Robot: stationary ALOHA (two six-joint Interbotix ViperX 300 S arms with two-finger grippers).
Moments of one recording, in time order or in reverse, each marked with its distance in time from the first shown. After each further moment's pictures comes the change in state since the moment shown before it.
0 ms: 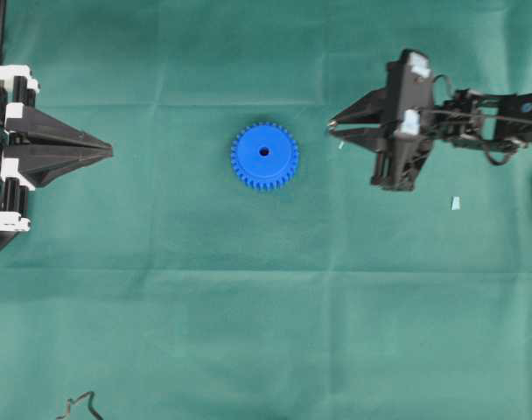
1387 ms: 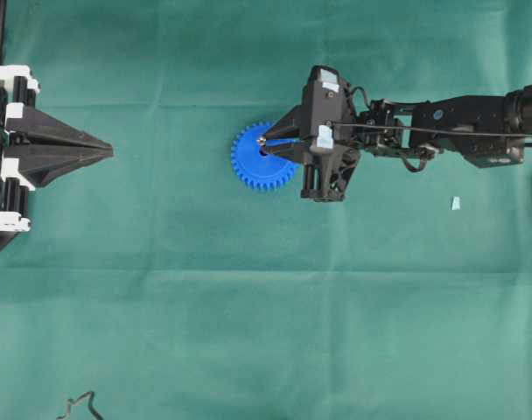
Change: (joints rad) left arm 0.000 0.000 0.000 0.000 0.000 -0.002; right arm 0.049 0.249 -0.278 0.002 0.060 0.000
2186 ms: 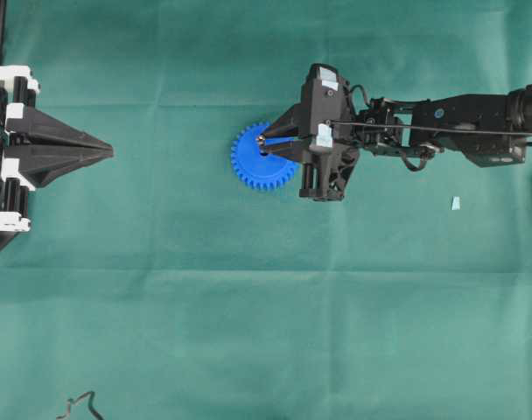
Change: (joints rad) left arm 0.000 0.002 0.002 0.000 0.003 0.000; right arm 0.000 -0.017 -0.005 0.002 0.008 -0.003
